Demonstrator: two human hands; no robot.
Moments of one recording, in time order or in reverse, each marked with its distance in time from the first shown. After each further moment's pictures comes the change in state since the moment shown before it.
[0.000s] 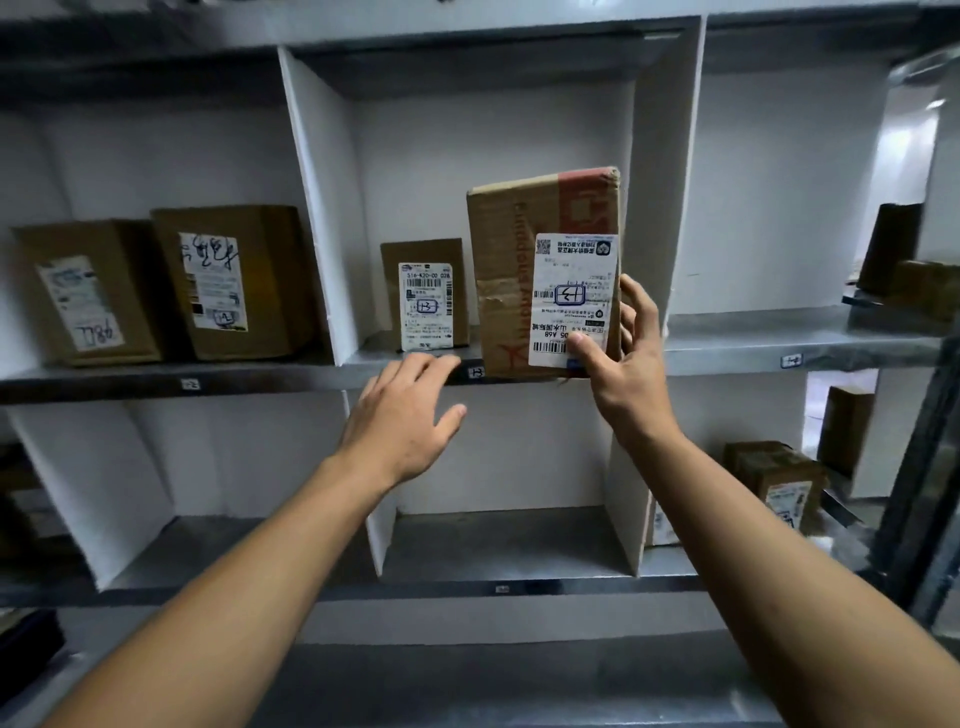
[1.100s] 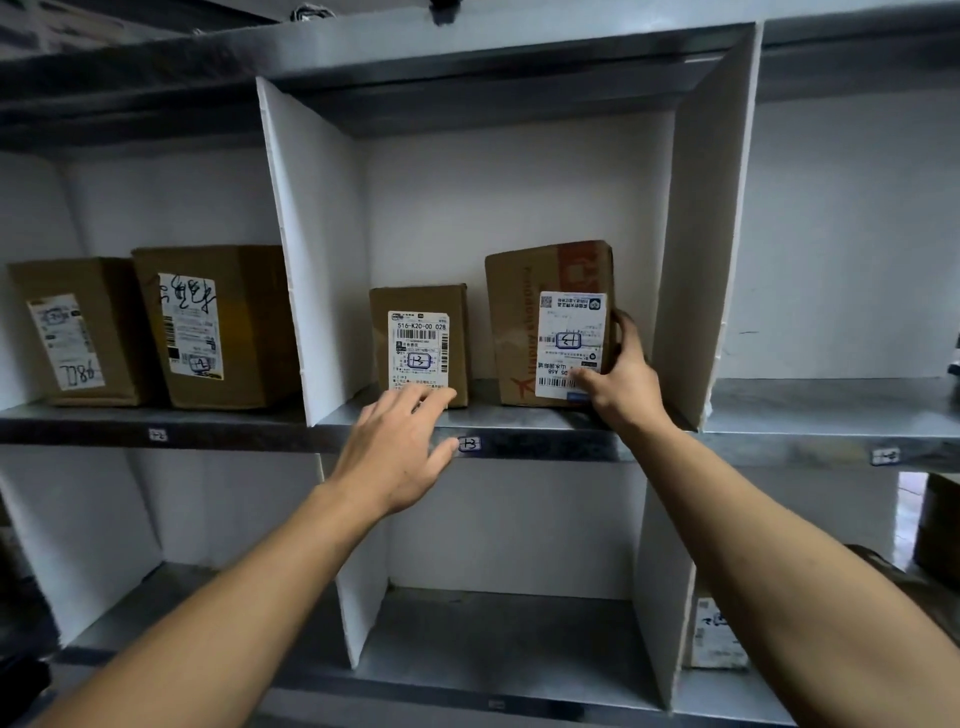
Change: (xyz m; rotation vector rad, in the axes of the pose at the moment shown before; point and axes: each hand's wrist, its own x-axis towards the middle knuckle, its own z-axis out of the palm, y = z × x) left_hand 0.081 -0.019 0.049 0.159 -0.006 -0.047; right_hand 0.139 0.074 0.011 -0.348 -0.109 0.182
